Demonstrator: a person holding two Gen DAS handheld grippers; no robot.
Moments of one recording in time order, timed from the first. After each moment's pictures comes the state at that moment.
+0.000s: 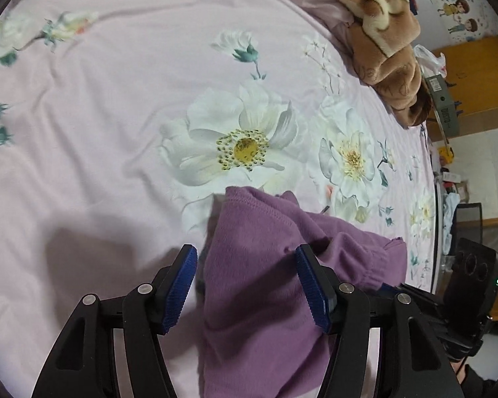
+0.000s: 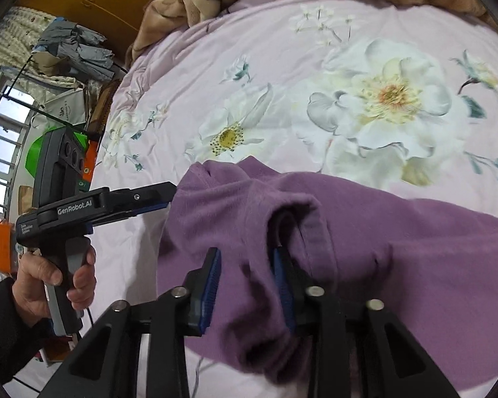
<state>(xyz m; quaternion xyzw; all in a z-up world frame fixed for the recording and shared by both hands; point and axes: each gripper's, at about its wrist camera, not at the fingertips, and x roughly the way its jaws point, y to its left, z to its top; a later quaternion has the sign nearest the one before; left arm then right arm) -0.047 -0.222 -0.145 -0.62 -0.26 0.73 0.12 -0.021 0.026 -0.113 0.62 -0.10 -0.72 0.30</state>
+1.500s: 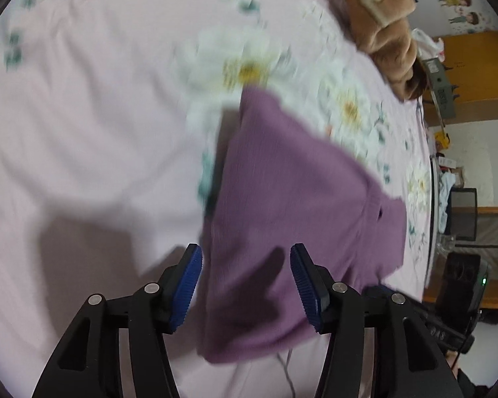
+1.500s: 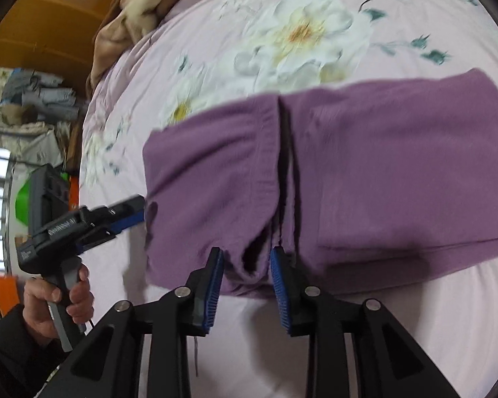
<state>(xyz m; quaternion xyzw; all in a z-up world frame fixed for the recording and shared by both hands) 0.022 -0.212 -0.157 -0.66 -0.27 0.69 0.14 0.049 0.076 -0.127 0.66 -0.16 -0.71 0.21</state>
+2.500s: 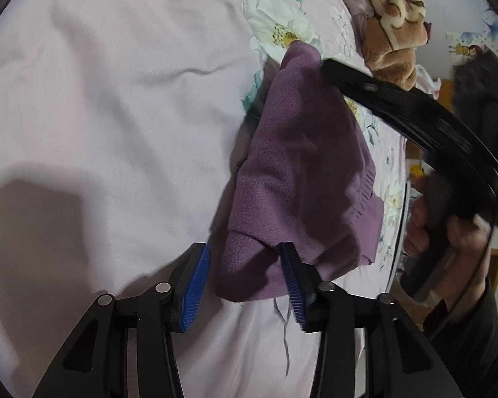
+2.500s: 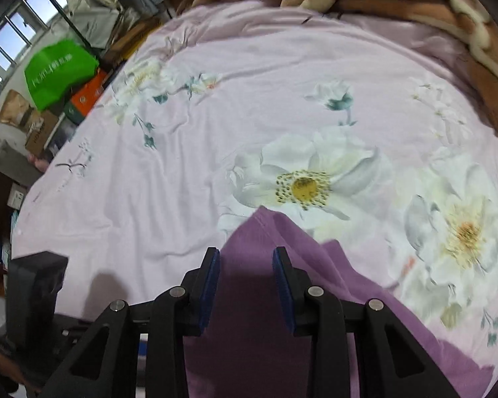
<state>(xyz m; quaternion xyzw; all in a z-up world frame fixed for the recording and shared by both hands) 0.090 -0.235 -0.178 -0.63 -0.39 0.66 0.13 -0.037 -0.119 -0.120 0.59 0.12 -0.71 0.37</state>
